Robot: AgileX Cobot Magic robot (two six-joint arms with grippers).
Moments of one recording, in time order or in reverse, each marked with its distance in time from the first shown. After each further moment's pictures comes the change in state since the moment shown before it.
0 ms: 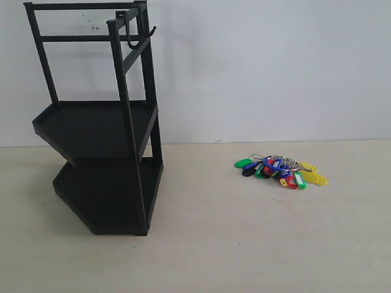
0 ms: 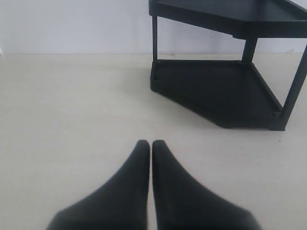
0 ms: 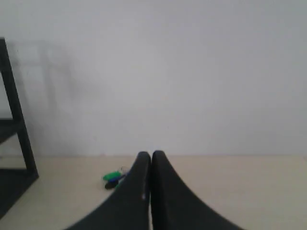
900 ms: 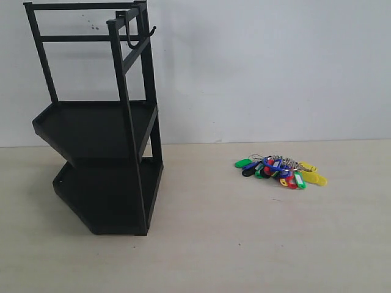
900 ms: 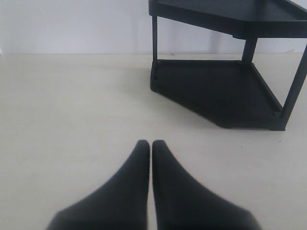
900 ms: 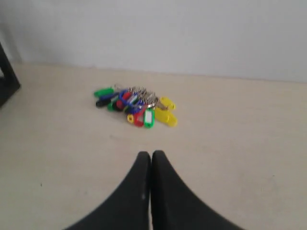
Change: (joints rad) left arm 0.000 0.000 0.000 0.000 0.000 0.000; right arm 0.000 0.500 -0.215 0.016 0.140 -0.123
